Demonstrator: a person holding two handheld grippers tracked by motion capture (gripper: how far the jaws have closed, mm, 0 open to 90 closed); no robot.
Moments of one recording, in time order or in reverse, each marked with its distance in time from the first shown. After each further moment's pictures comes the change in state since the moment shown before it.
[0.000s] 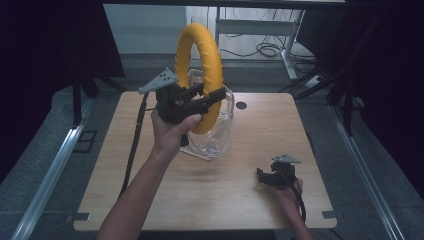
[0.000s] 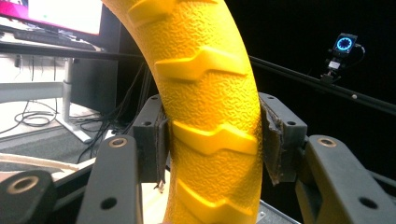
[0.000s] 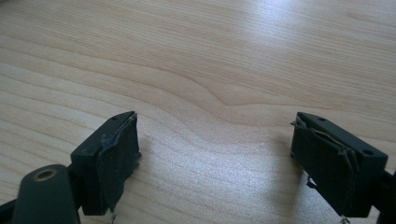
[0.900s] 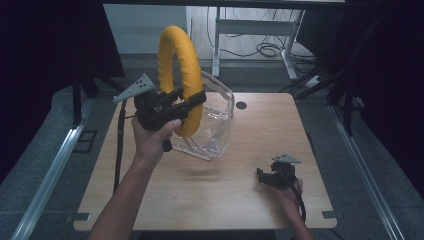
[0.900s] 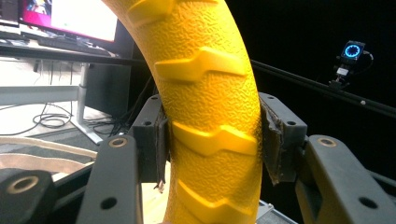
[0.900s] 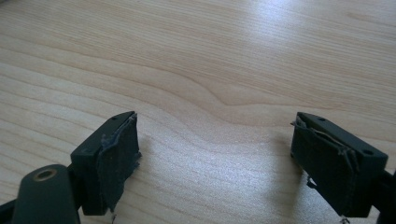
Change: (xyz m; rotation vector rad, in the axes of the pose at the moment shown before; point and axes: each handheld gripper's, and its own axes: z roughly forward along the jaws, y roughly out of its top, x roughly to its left) left arm 0.010 -0.004 -0.039 -0.028 0.040 0.000; right arm 0.000 0.000 0.000 0.000 0.000 0.001
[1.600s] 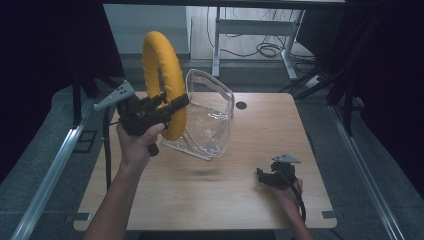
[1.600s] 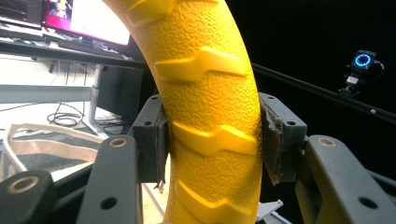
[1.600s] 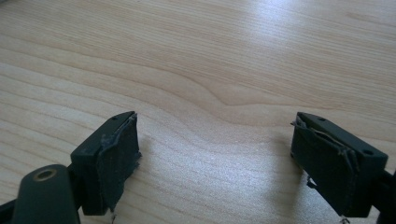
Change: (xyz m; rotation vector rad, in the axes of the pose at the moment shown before) left arm 0.015 -0.007 -0.031 -0.032 0.041 -0.026; right arm 0.000 0.000 0.000 0.001 0.001 -0.002
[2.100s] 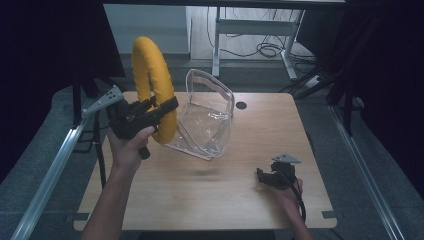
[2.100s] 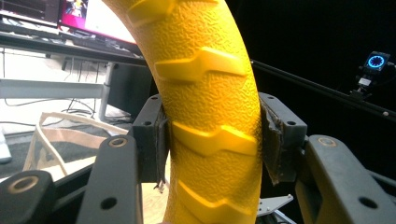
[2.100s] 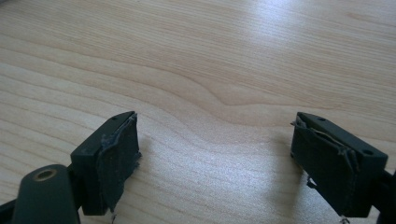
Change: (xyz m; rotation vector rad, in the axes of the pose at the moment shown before) left arm 0.013 -0.006 -0.019 -0.006 0.038 -0.012; right arm 0.000 0.000 0.000 0.000 0.000 0.000
